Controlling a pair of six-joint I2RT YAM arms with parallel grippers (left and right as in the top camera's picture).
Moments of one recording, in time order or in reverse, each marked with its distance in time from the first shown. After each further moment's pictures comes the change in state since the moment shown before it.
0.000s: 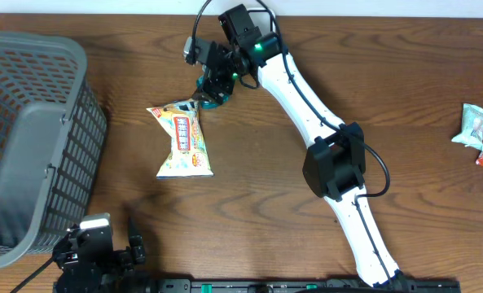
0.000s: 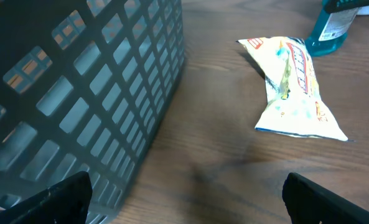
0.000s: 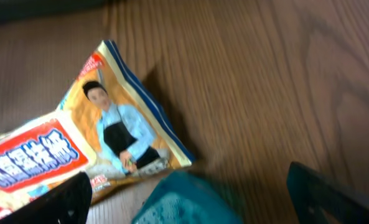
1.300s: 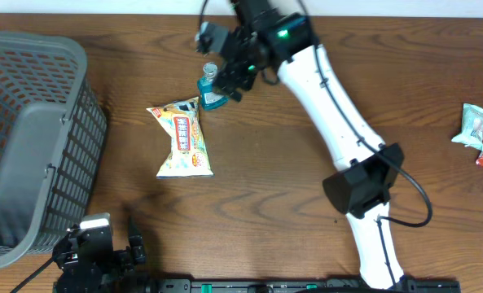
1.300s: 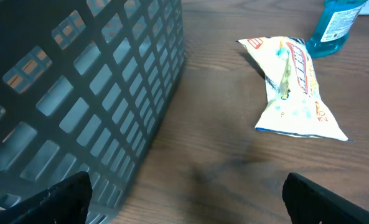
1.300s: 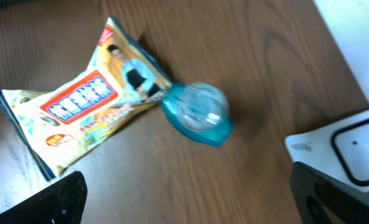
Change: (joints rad) left arm 0.000 0.000 0.000 0.000 0.000 0.000; right arm -0.014 -0.268 -0.009 -0.294 0.210 0.037
